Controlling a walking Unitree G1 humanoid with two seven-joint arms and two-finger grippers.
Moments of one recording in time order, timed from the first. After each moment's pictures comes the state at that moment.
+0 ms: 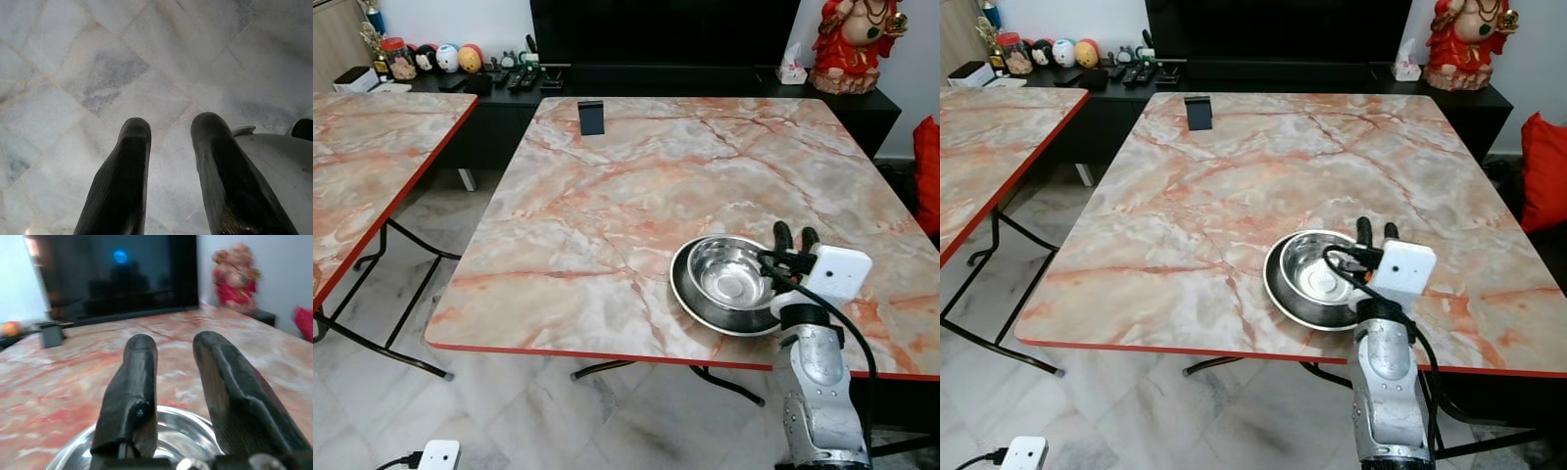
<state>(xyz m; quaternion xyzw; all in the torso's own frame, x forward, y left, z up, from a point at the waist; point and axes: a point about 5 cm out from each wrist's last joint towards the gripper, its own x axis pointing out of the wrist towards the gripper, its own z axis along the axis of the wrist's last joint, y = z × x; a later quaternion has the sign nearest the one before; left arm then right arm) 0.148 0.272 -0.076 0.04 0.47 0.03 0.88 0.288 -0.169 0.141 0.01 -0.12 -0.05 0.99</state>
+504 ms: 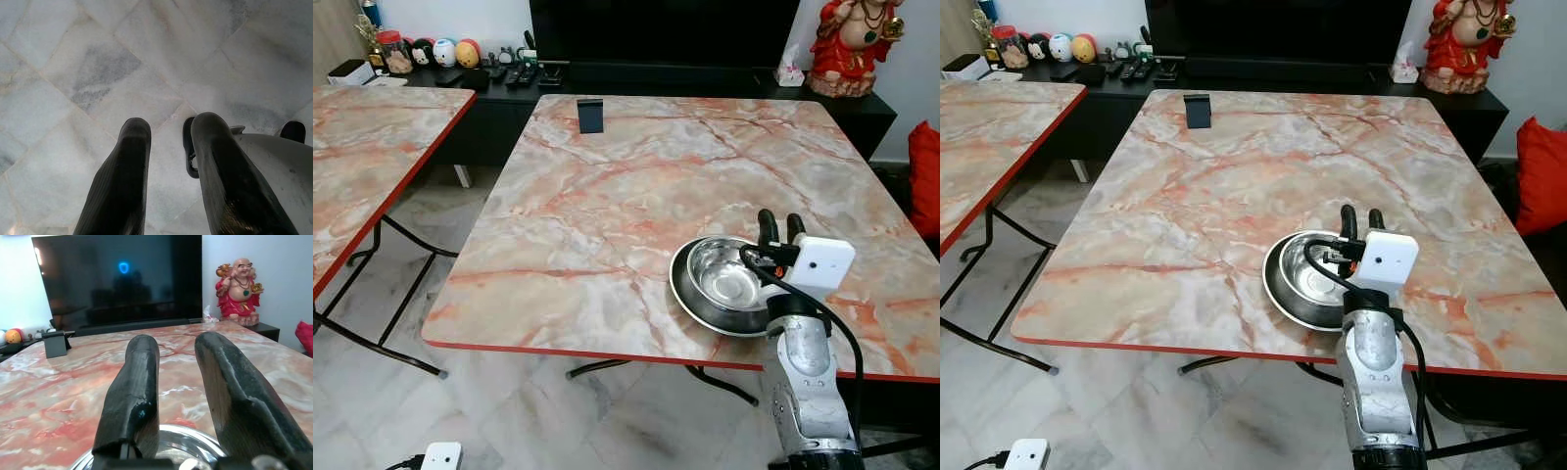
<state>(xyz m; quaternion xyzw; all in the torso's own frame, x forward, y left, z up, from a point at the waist) 0.145 0.268 -0.079 0.02 0.47 0.04 0.88 0.296 -0.170 0.148 0.01 -0.13 -0.08 0.99</state>
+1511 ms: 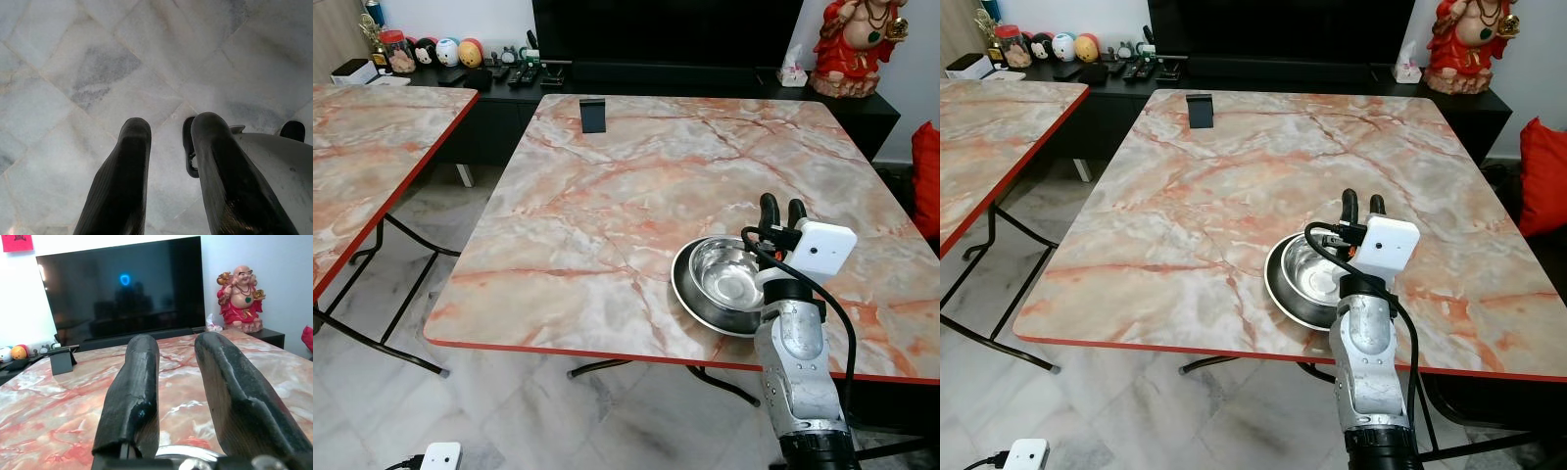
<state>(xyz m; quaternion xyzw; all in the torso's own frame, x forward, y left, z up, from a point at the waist) 0.146 0.268 -0.078 0.02 0.47 0.03 0.88 0.307 -0.163 0.159 0.03 -0.15 -0.08 0.98</state>
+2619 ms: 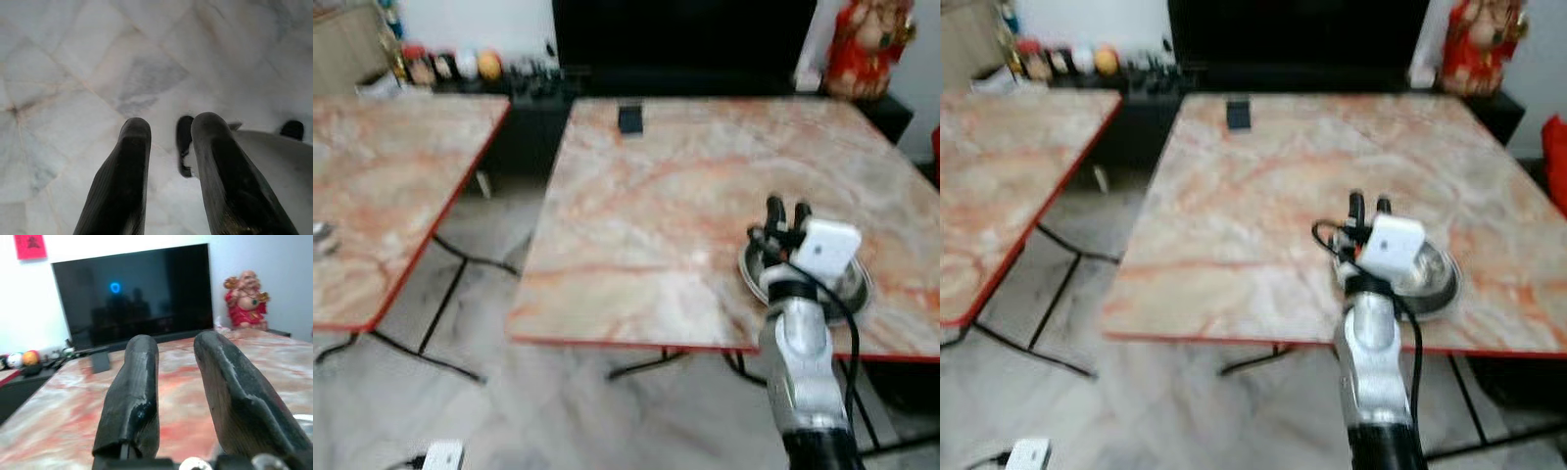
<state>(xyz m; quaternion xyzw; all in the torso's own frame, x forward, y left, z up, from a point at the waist) 0.151 0.269 -0.076 0.02 0.46 0.03 0.89 0.309 -0.165 0.155 0.03 -0.15 -0.09 0.98</state>
